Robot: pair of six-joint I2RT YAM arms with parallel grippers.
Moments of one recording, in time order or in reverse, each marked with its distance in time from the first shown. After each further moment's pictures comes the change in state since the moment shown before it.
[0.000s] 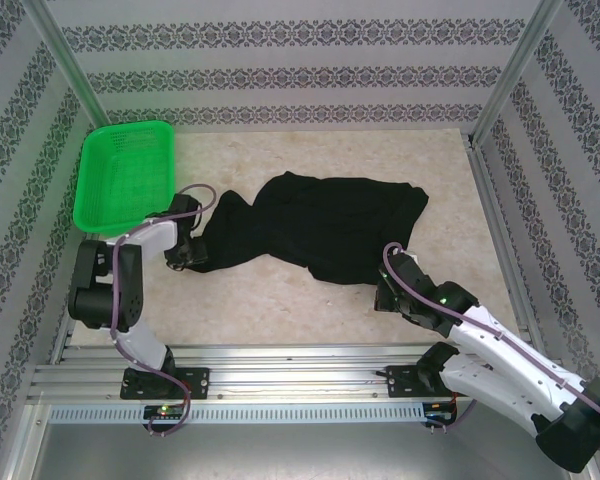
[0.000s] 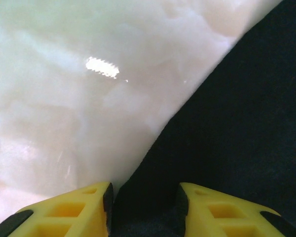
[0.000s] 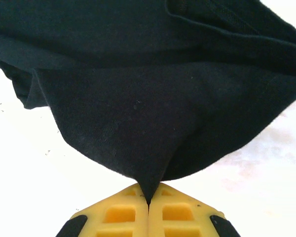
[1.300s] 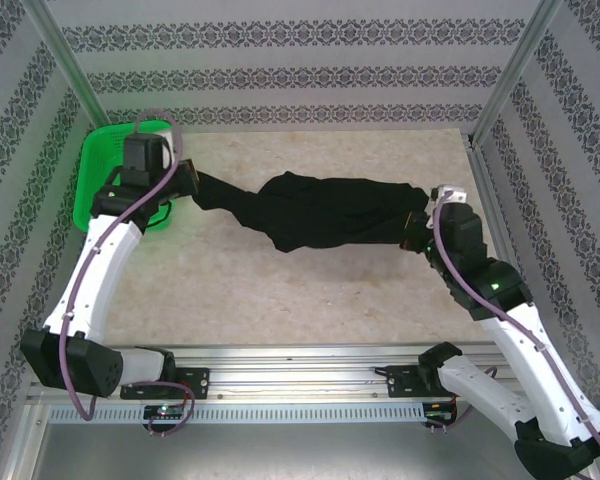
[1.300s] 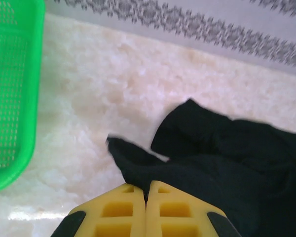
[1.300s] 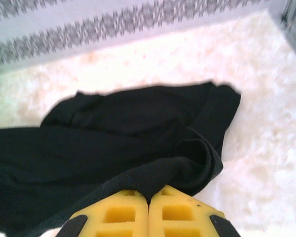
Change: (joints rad) left arm -0.020 -0.400 0.447 -0.093 0.162 0.041; right arm -0.250 0.010 0.469 0.071 0.087 -0.257
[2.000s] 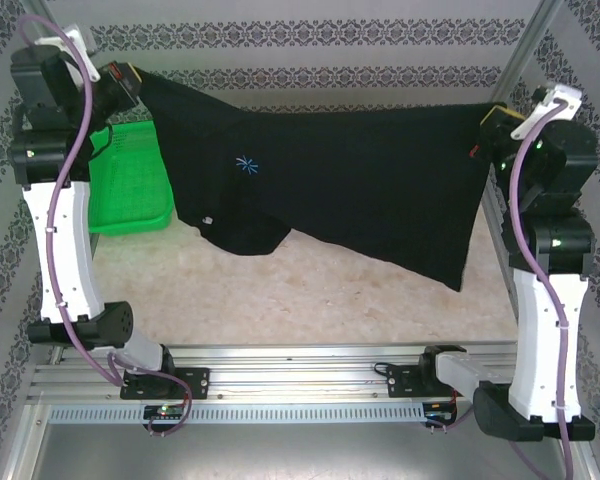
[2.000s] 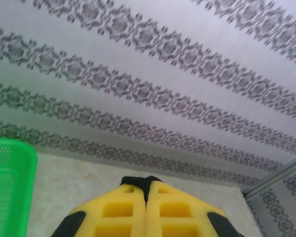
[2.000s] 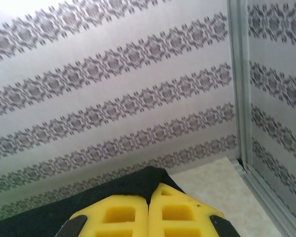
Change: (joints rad) left arm 0.236 0.267 0.852 -0.142 0.234 -0.059; right arm -0.429 0.301 0.670 0.087 -0.215 -0.125
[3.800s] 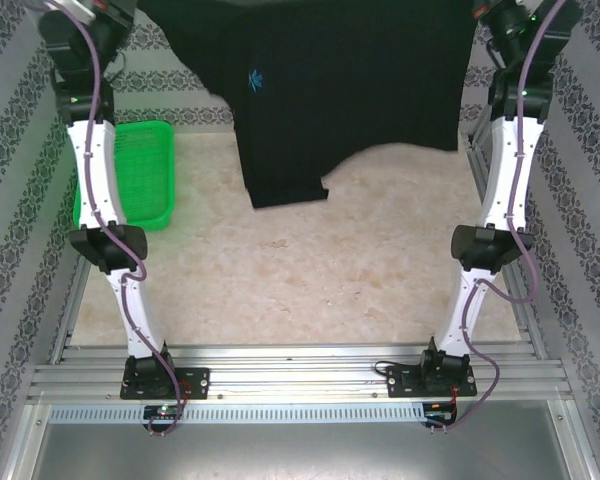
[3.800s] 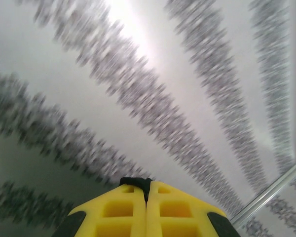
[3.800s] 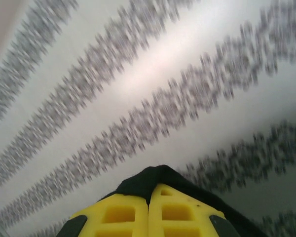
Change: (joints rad) left arm 0.098 0.664 0.552 0.730 0.187 -0.652; right arm -0.198 1.112 1.122 0.502 -0.486 0.540
